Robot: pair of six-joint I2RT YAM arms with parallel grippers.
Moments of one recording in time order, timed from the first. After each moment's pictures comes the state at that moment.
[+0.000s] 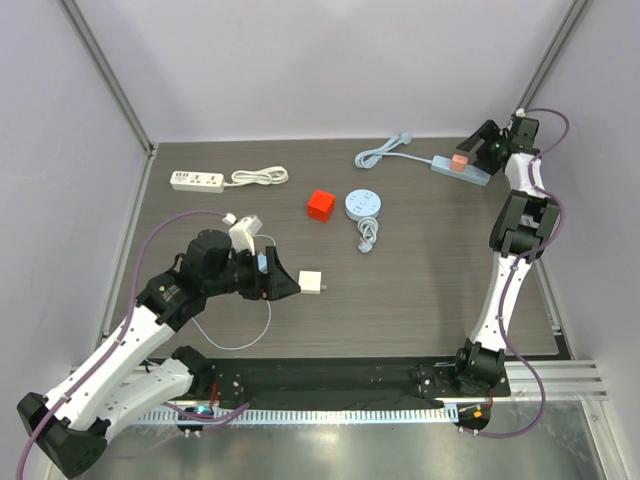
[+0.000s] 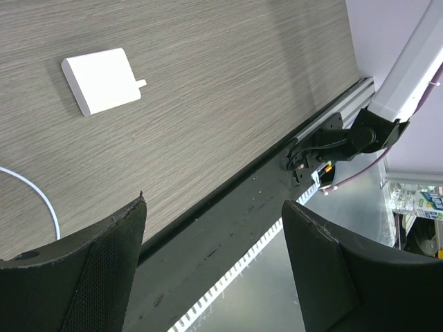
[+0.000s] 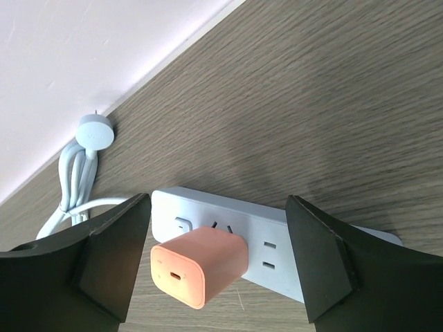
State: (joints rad) left arm -0.62 0.80 0.81 -0.60 0.34 -0.62; right arm -0.31 2.56 2.25 -0.37 -0.41 0.50
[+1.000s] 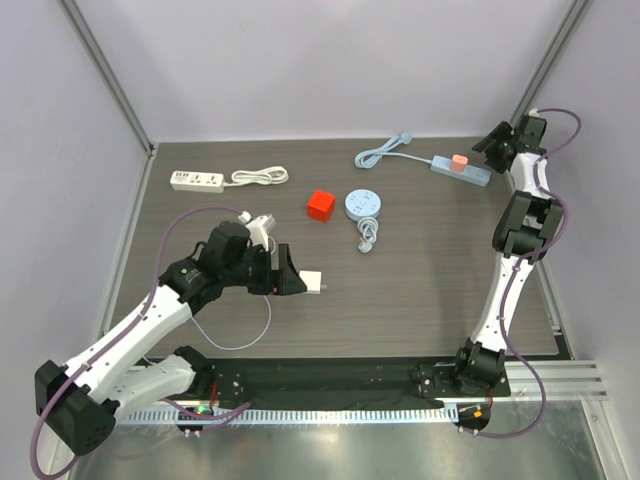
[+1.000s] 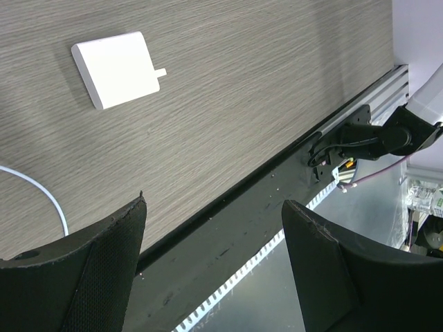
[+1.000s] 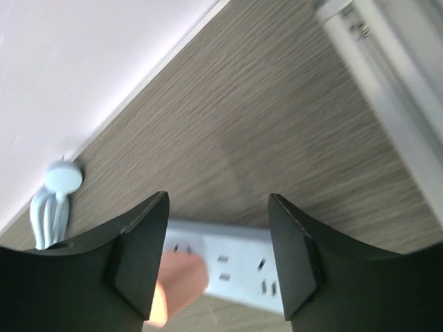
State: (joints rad) left arm -0.62 0.96 0.82 -0.57 0.34 -0.60; right arm -0.34 2.52 2.23 -0.37 -0.27 0.52
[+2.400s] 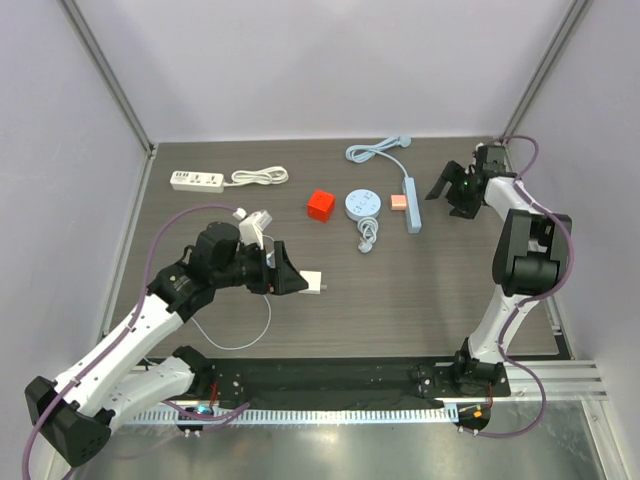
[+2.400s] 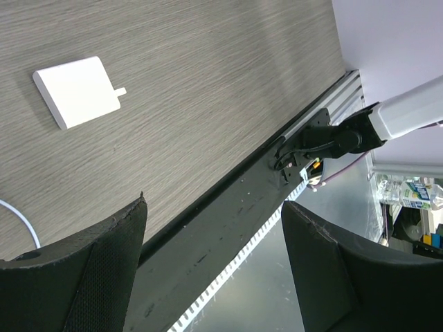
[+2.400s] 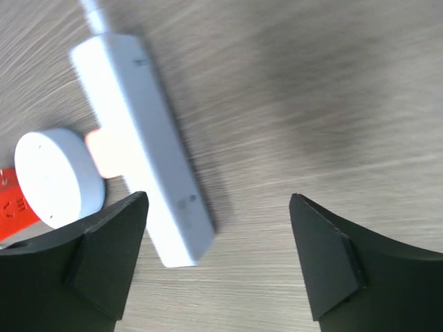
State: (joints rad) left arm -0.62 0.89 0.83 -0.53 0.40 -0.63; right arm -0.16 1.92 1.39 -0.44 -0.27 0.40
